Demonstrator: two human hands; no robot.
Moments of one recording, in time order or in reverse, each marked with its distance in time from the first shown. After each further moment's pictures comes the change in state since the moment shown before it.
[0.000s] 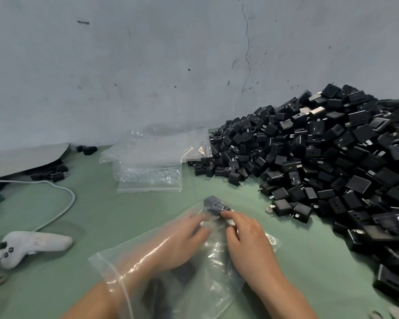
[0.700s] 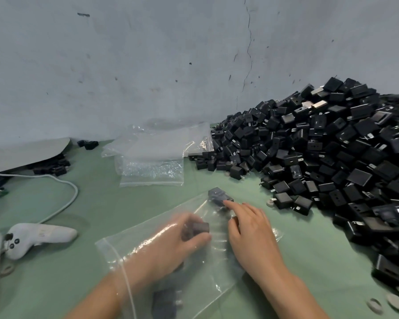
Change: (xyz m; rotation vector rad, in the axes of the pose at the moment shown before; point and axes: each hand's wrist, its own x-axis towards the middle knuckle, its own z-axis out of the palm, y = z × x) left_hand -0.037 0.007 -0.005 -0.357 0.040 -0.120; right_hand -0.006 -0.008 -0.007 -0.126 0.013 -0.028
